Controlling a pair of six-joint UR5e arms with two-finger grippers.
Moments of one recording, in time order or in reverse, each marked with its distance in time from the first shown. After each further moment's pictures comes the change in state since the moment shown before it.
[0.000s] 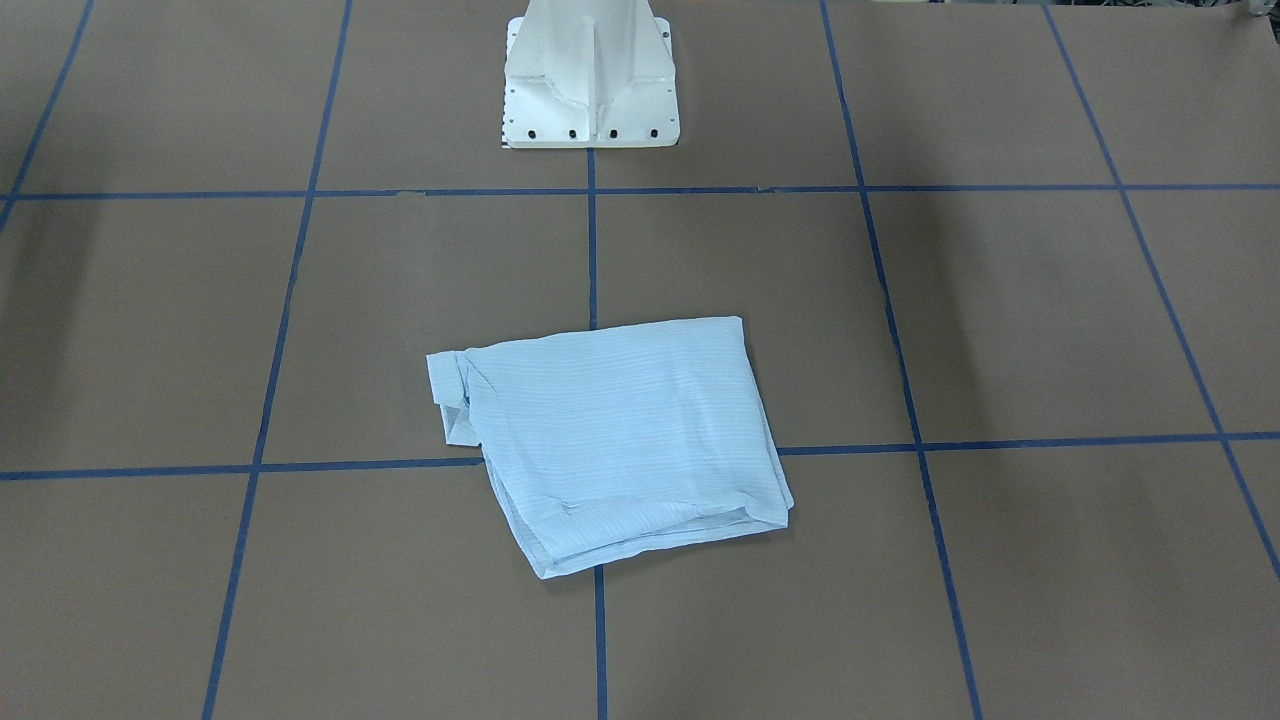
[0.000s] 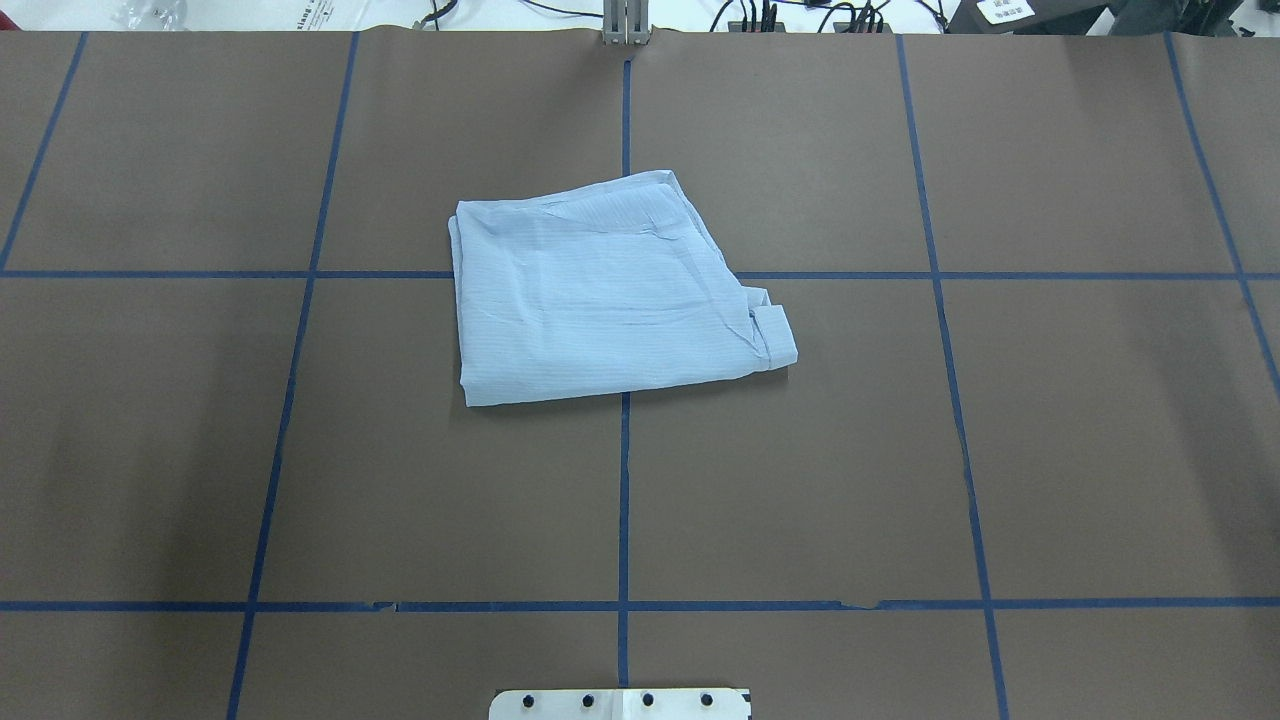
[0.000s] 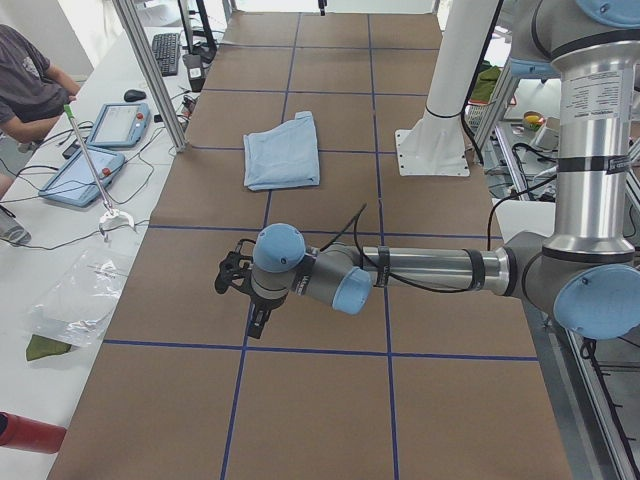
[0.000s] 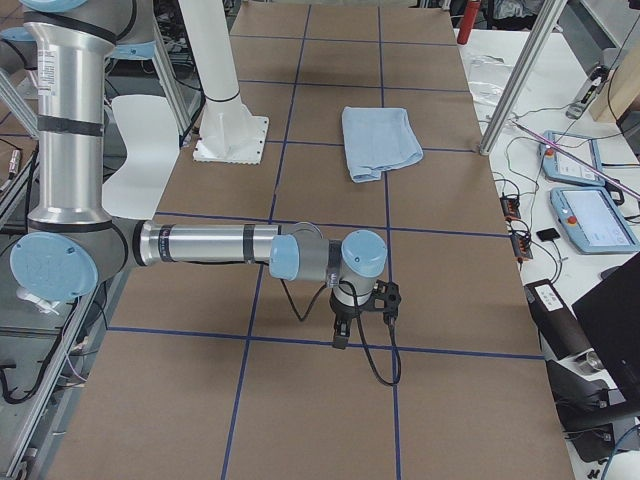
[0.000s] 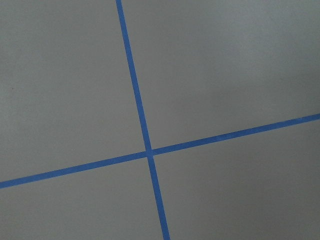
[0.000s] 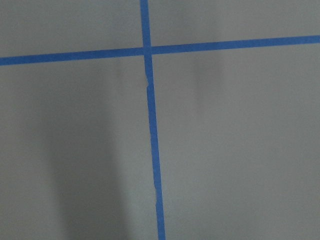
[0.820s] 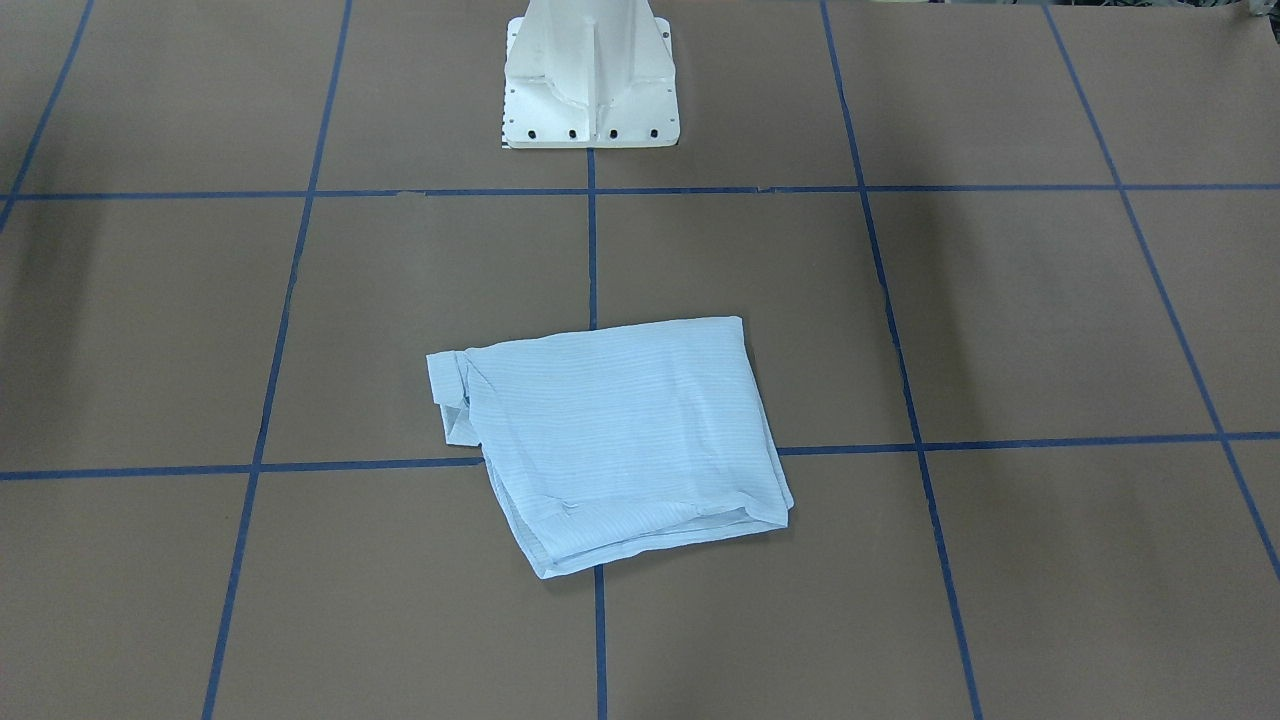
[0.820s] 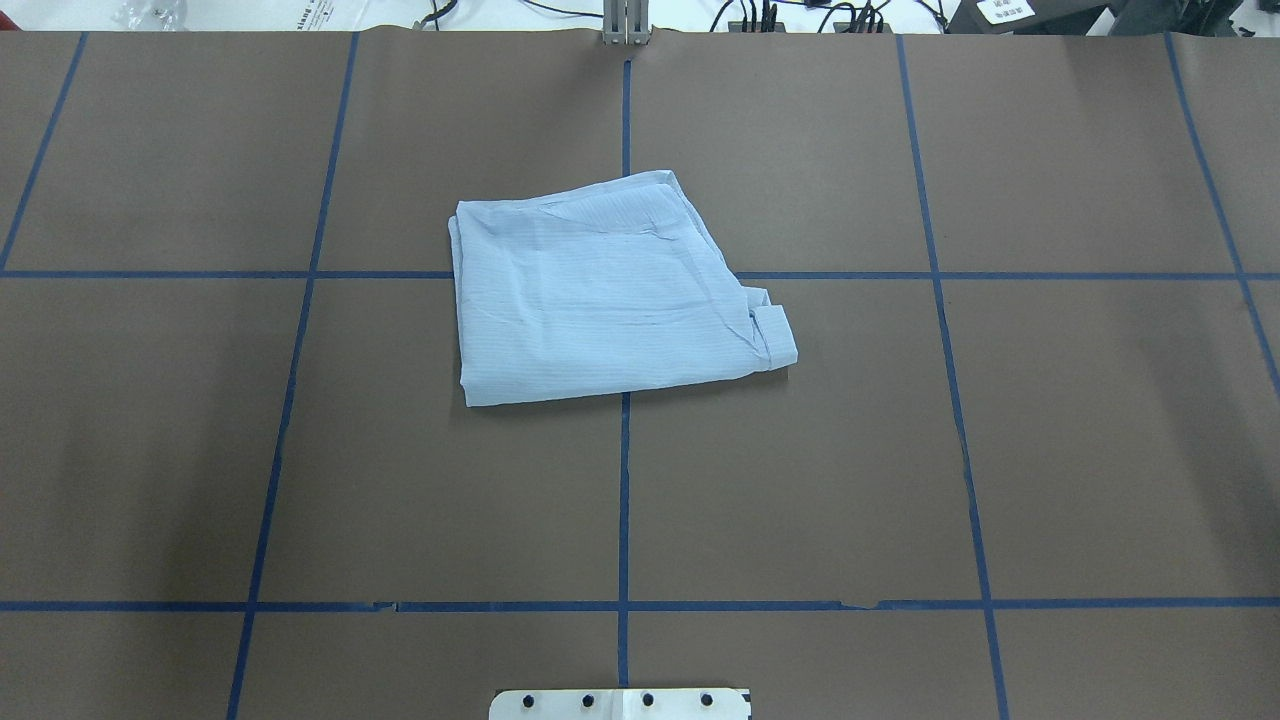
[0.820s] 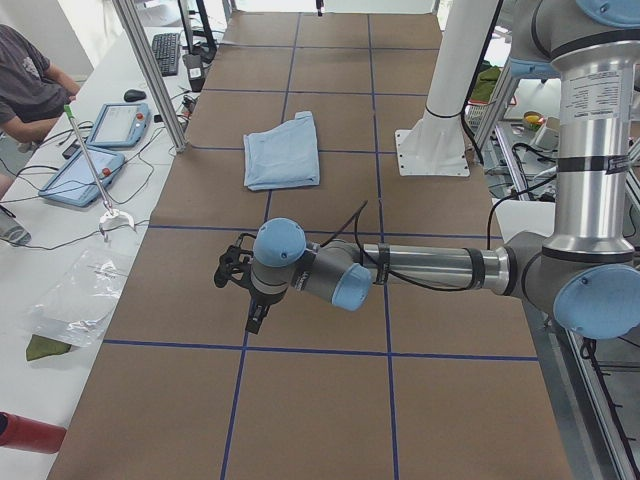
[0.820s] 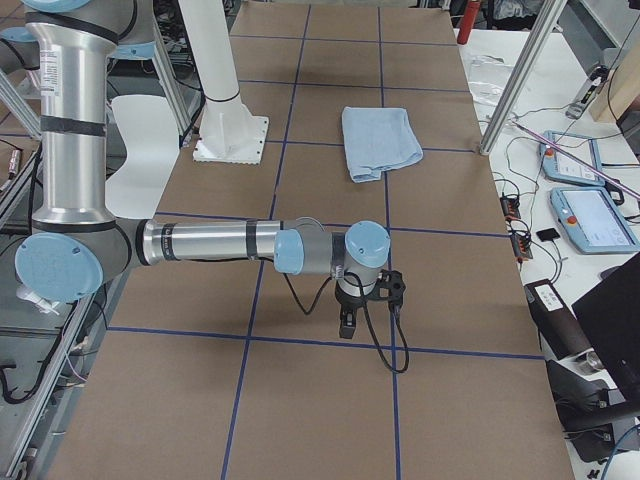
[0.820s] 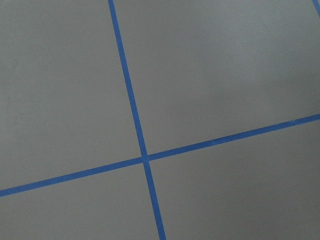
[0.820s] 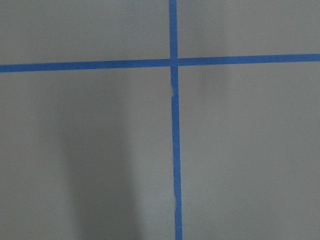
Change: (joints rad) left arm 0.000 0.000 -0.020 -0.004 -0.001 0.006; right arm -0.022 0.008 0.012 0.019 0.020 0.003
